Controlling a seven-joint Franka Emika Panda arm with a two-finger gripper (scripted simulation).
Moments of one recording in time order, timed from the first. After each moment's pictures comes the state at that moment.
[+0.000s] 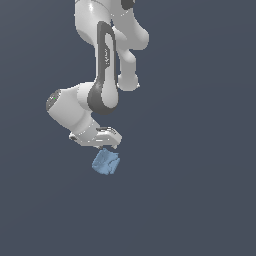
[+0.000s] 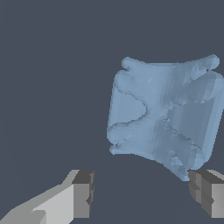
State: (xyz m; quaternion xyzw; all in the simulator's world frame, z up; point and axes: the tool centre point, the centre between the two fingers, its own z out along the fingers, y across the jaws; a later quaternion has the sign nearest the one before) arm 0.012 -0.093 0.108 -0.97 0.11 0.01 0.23
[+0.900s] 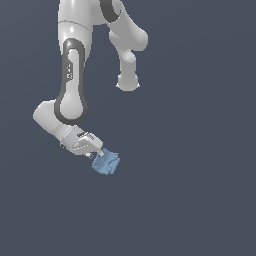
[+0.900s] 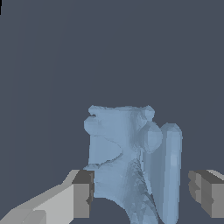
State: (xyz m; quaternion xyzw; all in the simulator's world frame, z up) arm 0.037 -0.144 0.076 -0.92 0.16 -0.09 0.35
